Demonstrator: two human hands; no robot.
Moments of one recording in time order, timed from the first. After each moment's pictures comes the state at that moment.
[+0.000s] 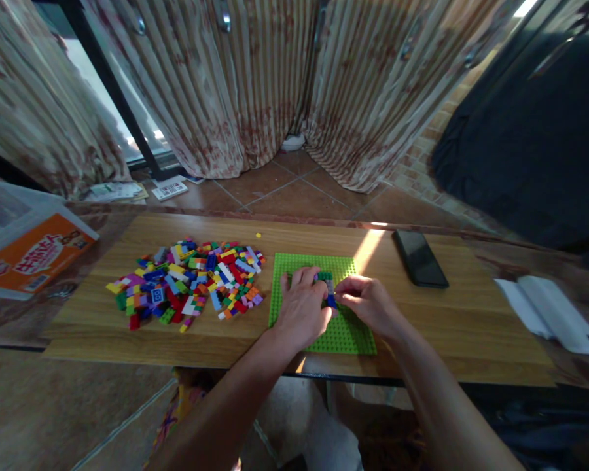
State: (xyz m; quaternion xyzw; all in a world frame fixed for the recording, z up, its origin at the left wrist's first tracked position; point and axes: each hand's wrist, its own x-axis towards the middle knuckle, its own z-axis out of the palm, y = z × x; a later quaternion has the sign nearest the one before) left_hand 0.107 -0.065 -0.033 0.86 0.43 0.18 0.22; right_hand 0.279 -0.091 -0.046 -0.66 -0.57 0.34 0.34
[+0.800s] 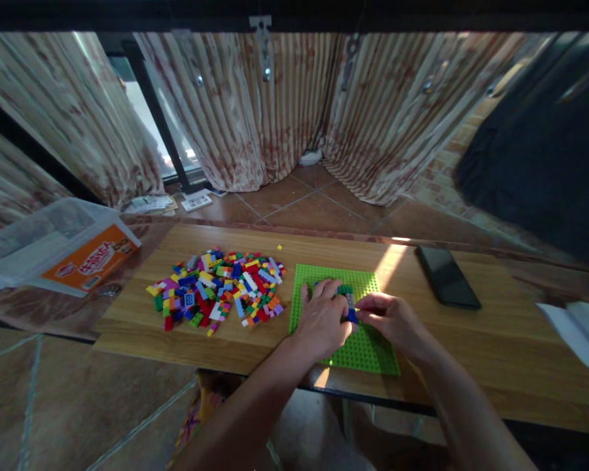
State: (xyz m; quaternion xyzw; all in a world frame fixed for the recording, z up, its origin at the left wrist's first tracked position) left_hand 0.103 -0.064 -0.036 0.86 0.41 0.17 0.25; right_hand 0.284 -0.092 -0.049 -0.65 -0.55 0.40 0.34
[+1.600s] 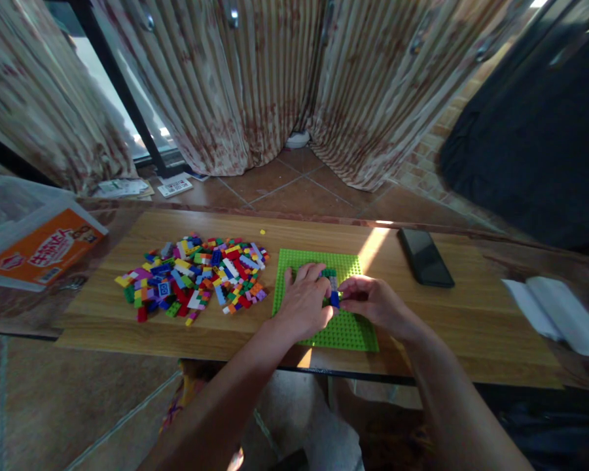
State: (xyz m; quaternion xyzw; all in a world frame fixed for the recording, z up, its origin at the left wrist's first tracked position) left_hand 0.102 -0.060 -0.031 0.87 0.40 0.13 0.26; right_hand 0.288 -0.097 -0.048 -0.59 -0.56 0.47 0.34
